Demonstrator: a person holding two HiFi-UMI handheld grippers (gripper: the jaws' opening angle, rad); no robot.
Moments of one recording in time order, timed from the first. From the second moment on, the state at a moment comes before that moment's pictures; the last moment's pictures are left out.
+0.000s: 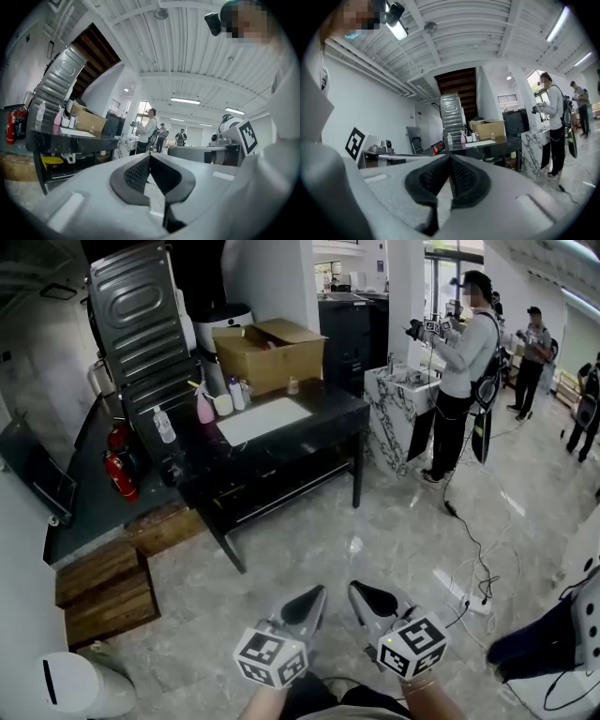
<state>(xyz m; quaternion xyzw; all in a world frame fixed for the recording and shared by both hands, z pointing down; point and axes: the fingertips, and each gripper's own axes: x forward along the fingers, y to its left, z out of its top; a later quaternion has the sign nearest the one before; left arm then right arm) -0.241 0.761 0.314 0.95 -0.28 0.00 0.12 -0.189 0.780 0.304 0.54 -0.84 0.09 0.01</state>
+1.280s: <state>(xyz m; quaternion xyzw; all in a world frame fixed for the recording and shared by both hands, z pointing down) -0.176 0.563 0.295 0.97 -0.22 0.00 0.08 -0.148 0.574 0.273 0.54 -0.84 0.03 0.00</state>
